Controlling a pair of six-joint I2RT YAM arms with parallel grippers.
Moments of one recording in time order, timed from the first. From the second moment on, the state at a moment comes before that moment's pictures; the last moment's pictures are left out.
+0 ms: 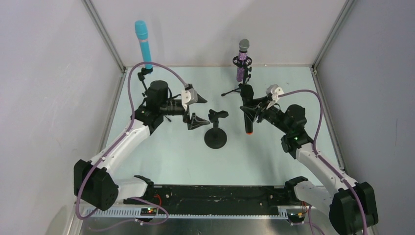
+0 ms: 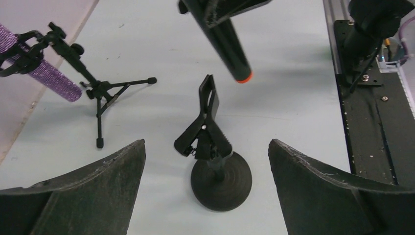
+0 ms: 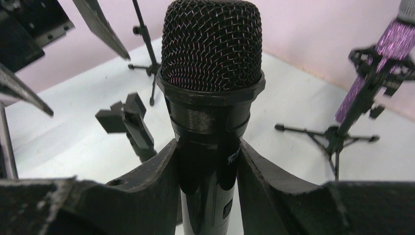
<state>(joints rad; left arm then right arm) -0.40 1.23 1.01 -0.14 0.97 0.43 0.33 0.99 0.59 0.44 -0.51 0.10</state>
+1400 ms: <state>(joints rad) -0.50 1.35 1.01 -0.14 0.81 0.50 0.38 1.25 0.59 1.28 -0.68 0.24</state>
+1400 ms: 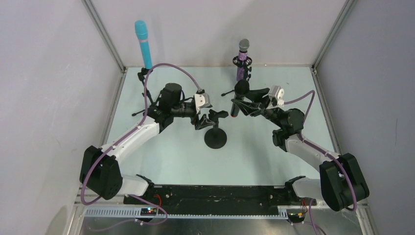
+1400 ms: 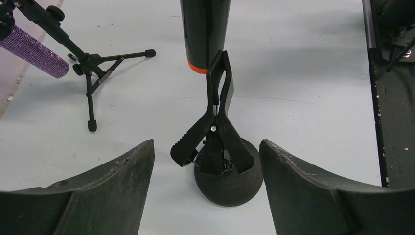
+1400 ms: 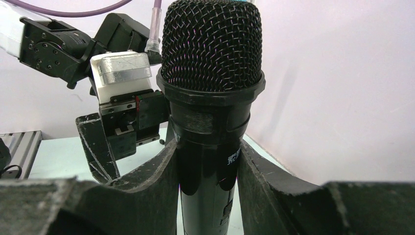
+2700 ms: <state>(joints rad) -0.52 1.34 1.01 -0.12 0.71 0.52 0.44 1.22 0.59 1.13 -0.68 0.12</state>
